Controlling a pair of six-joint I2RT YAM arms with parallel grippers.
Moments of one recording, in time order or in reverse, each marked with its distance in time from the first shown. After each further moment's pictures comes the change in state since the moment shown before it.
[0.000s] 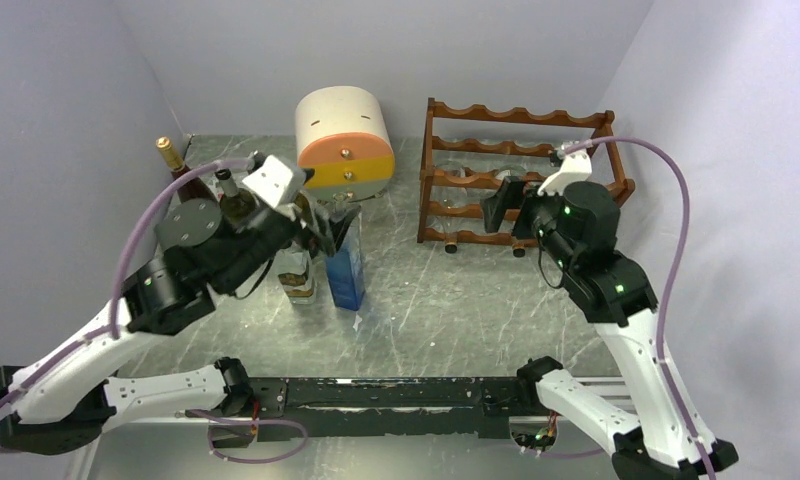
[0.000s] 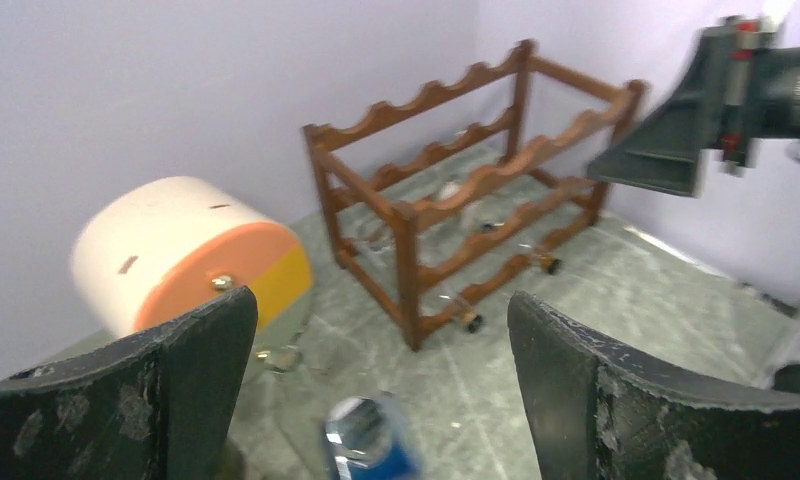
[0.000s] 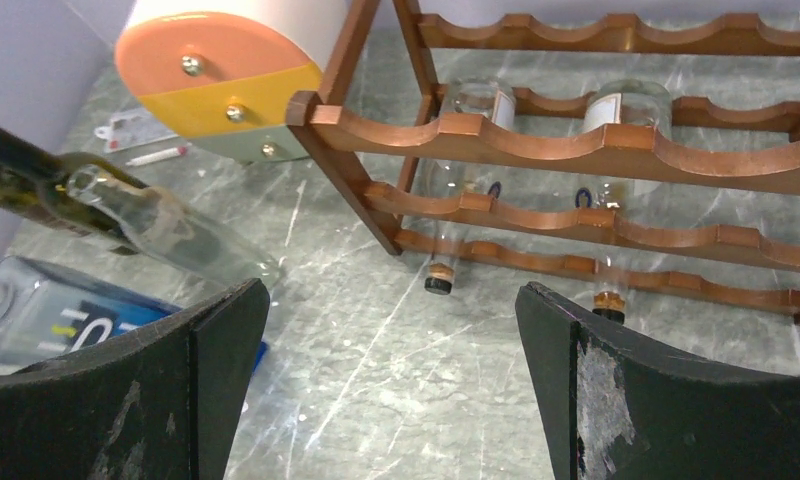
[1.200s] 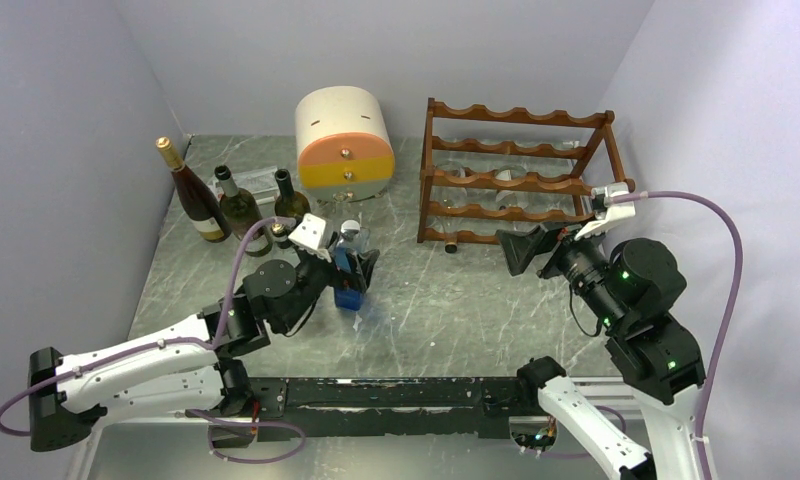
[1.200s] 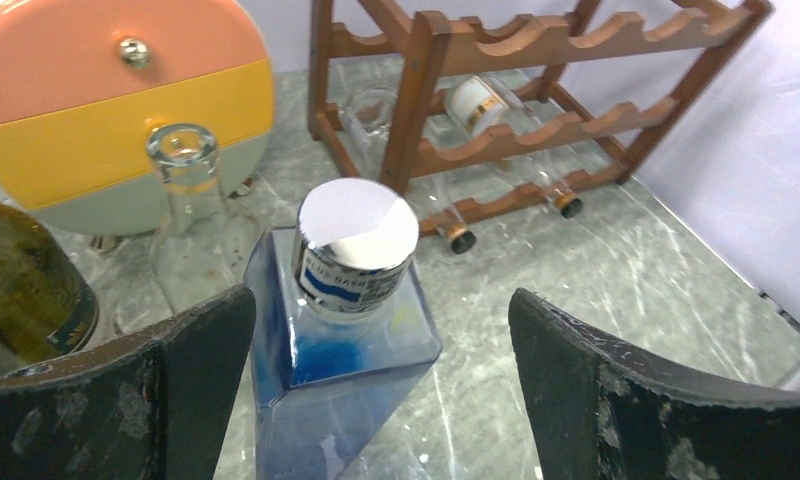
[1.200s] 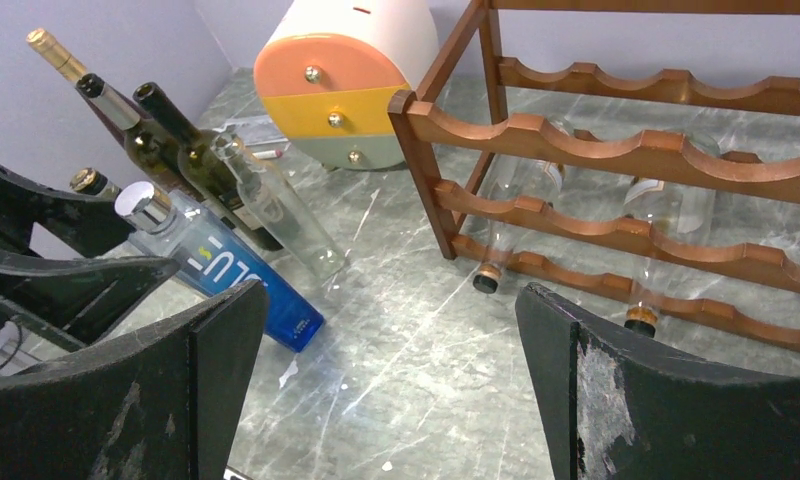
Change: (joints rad) left arm -0.042 -0.036 -0.631 0.465 -0.242 -0.285; right arm -0.001 -0.225 0.004 -0.082 -0.144 -0.022
